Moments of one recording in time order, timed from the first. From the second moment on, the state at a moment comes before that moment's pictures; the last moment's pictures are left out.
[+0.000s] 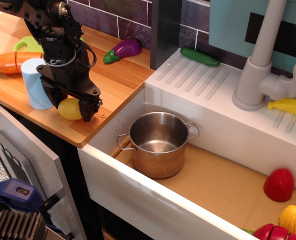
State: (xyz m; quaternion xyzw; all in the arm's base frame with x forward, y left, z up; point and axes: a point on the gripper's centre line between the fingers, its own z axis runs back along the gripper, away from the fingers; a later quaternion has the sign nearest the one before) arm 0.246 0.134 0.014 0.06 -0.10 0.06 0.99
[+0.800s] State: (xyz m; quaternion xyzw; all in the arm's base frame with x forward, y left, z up) arm 0.270 0.061 0.039 0.05 -0.07 0.09 0.99
